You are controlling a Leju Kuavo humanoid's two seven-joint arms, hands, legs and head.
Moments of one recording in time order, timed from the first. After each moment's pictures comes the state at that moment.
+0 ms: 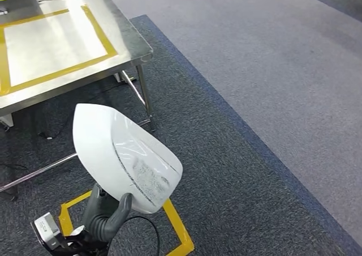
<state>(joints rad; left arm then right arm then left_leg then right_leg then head) 0.23 -0.07 -0.39 -1.85 0.05 -0.17 -0.70 -0.02 0.10 -0.01 -0.18 0.48 0.03 -0.06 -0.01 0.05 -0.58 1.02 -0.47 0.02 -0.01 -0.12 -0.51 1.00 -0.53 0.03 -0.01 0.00</state>
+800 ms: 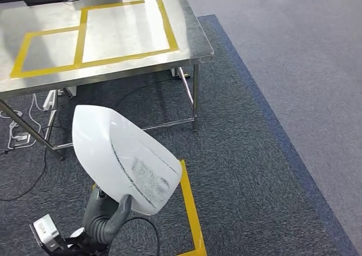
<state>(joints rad) 0.23 -0.07 -0.39 -1.85 0.05 -0.17 -0.70 -0.02 0.10 -0.01 -0.17 0.49 0.03 -0.07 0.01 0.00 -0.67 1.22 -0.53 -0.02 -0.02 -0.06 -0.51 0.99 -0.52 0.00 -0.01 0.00</state>
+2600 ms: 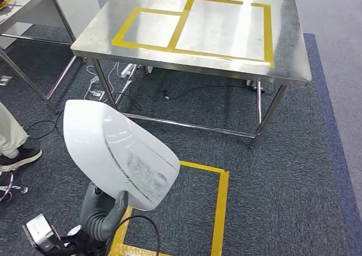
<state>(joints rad) 0.23 -0.08 -0.39 -1.89 0.04 -0.15 -0.70 -0.03 0.10 -0.10 -0.17 0.47 0.00 -0.09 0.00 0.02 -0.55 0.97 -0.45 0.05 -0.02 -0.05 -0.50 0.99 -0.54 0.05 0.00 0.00</state>
